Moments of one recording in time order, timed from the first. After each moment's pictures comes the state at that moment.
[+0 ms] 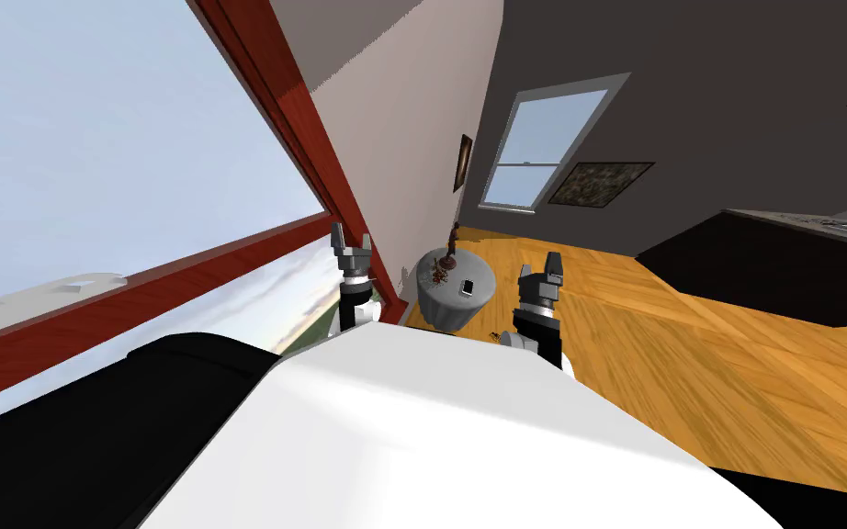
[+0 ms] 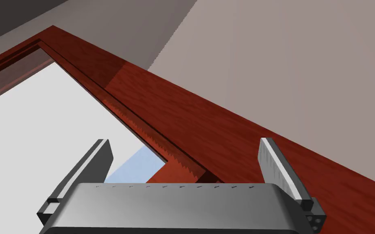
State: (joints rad) left arm 0.45 -0.05 0.03 -2.25 -0.04 -0.56 0.13; right arm 0.53 0.02 -0.04 -2.24 0.05 -0.35 0.03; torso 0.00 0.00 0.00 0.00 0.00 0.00
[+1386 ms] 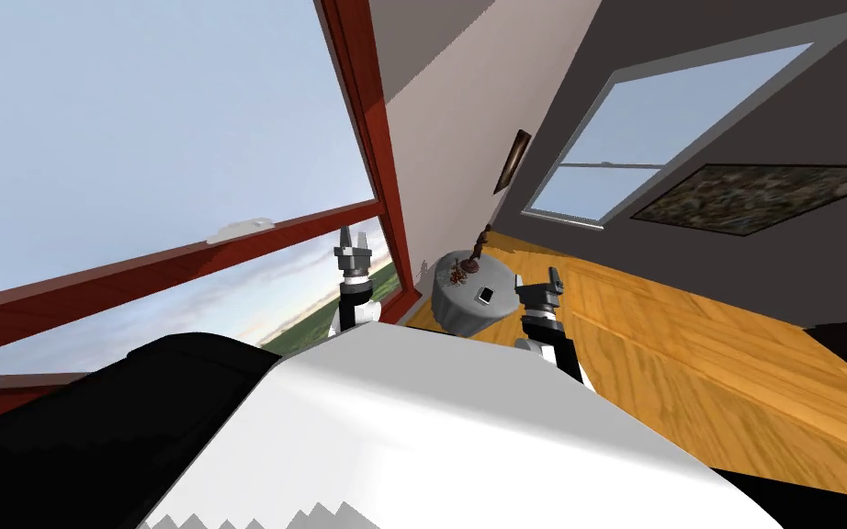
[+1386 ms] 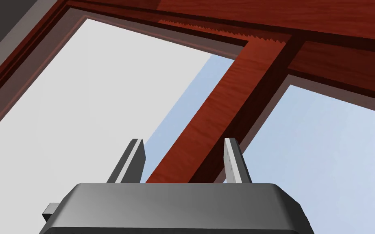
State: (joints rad) left arm 0.45 -0.05 0.03 -2.25 -0.04 -0.56 0.13; right arm 0.49 -0.26 -0.07 -2.03 -0.34 -0.35 -0.30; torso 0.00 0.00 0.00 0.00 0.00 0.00
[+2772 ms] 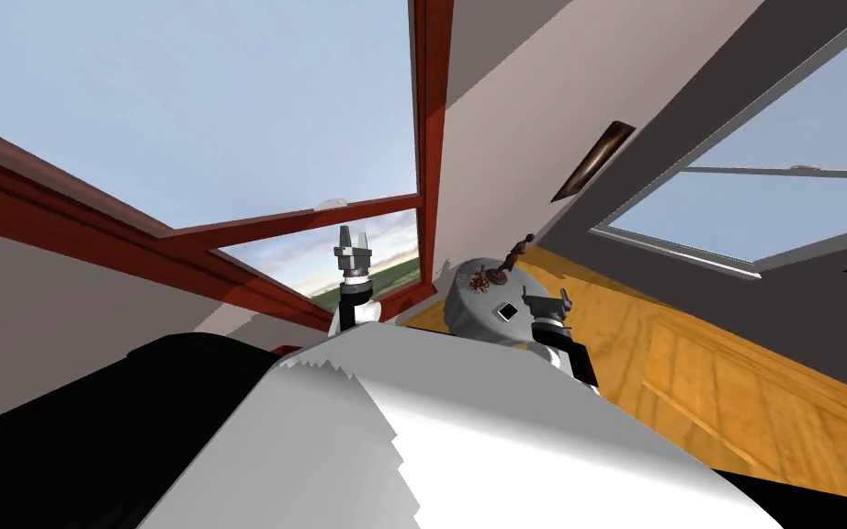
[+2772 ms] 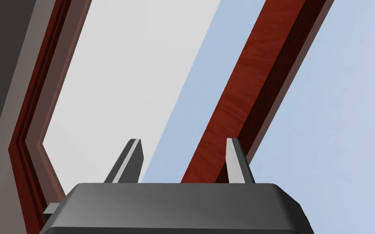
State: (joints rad) left arm 0.45 -0.05 0.03 -2.25 -0.04 -0.56 0.13; right arm 0.46 -0.38 -0.11 -1.79 -0.78 -0.34 -0.69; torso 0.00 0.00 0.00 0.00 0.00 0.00
